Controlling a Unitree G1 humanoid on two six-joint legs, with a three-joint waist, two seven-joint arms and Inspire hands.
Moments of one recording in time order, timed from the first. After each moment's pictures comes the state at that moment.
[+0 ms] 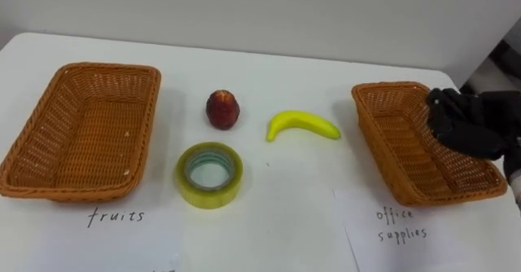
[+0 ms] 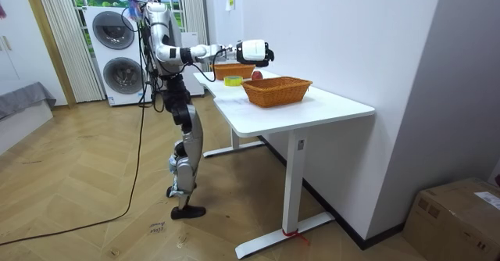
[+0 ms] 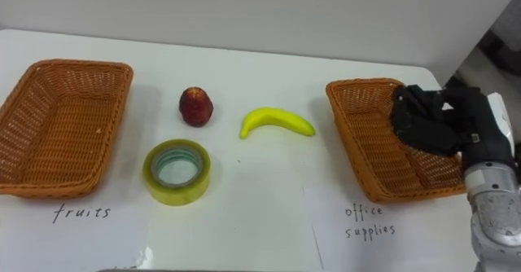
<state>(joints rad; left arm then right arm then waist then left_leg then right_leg) 0.35 0.26 0.14 0.98 0.37 0.08 0.00 0.09 -0.42 -0.29 0.03 -0.06 0.05 0.05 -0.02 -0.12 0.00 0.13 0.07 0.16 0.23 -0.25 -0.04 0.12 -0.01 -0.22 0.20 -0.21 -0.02</state>
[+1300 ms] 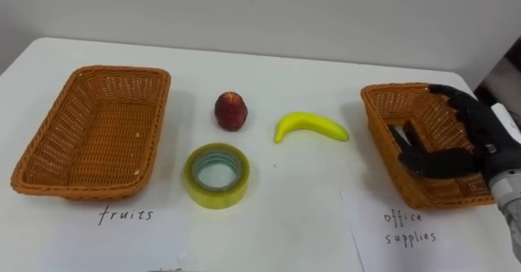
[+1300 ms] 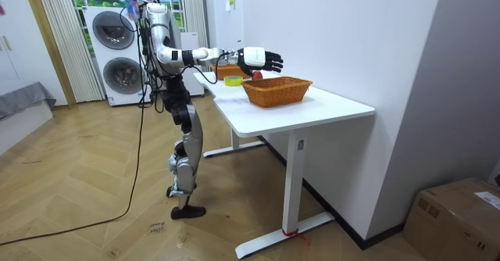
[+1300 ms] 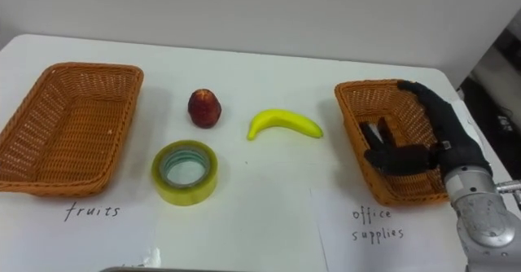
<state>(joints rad) 0.34 0.26 0.15 0.98 0.37 0.09 -0.05 0.10 -0.42 -0.24 0.03 -0.14 0.05 0.14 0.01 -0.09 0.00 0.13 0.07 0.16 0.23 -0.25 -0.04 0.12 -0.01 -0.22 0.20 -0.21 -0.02</state>
